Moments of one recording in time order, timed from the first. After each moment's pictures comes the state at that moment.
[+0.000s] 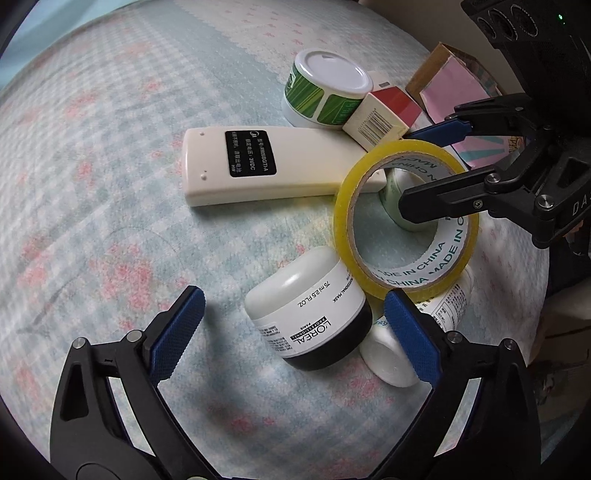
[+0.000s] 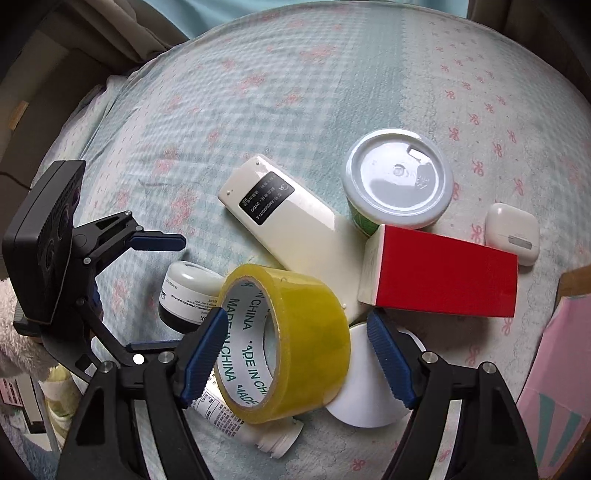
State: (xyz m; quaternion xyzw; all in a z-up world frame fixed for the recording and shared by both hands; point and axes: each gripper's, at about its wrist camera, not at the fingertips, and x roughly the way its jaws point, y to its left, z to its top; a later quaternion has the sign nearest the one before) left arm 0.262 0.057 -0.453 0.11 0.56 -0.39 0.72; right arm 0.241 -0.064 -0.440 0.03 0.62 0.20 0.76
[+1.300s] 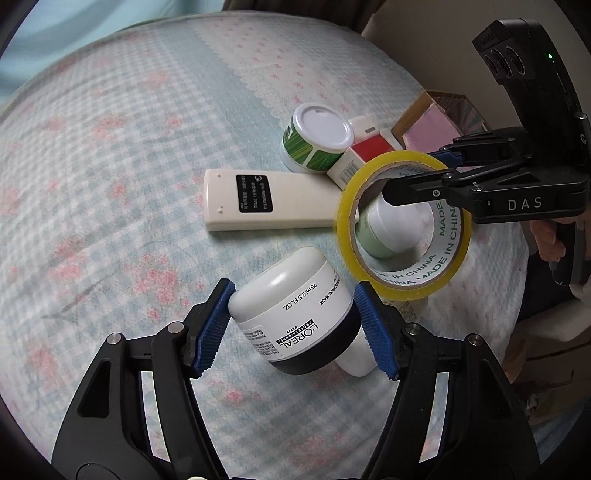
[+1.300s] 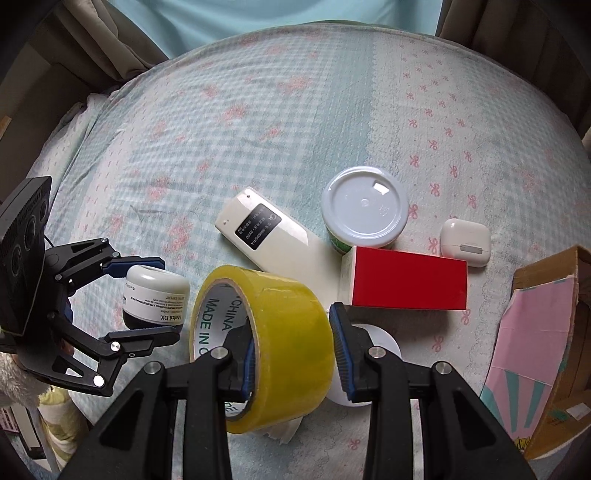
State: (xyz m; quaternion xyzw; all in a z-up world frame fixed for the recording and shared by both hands) left arm 0.257 0.101 -0.378 0.06 0.55 -0.38 0.74; right arm 0.236 -0.067 -0.393 0.03 0.60 0.13 0.79
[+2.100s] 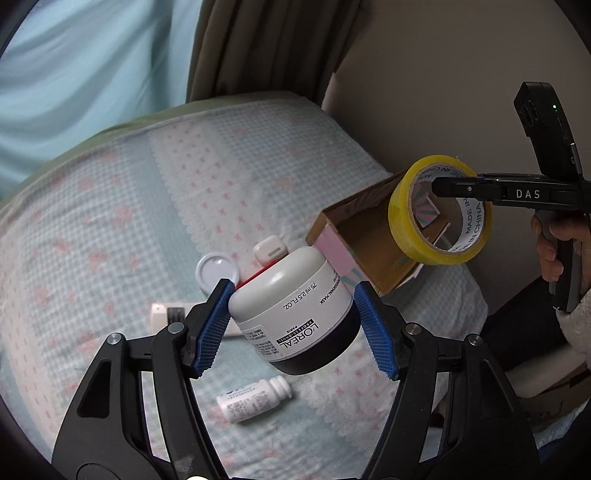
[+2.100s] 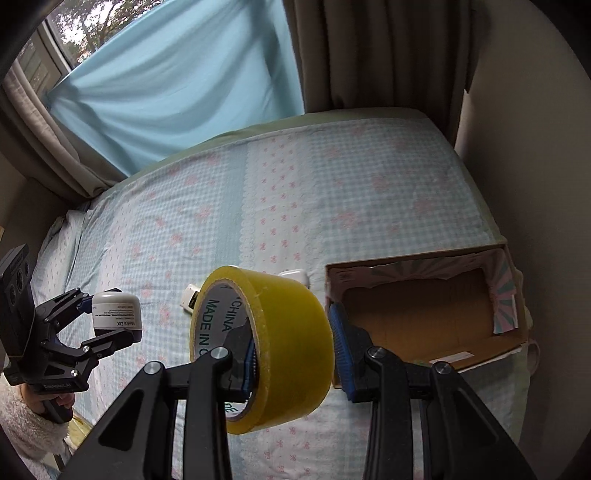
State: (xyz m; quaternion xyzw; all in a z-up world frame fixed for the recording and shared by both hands) left arm 0.221 -0.035 -0.186 0.06 0.48 -0.38 0.79; right arm 0.154 -0.273 -0.203 0.13 0.51 0.00 0.85
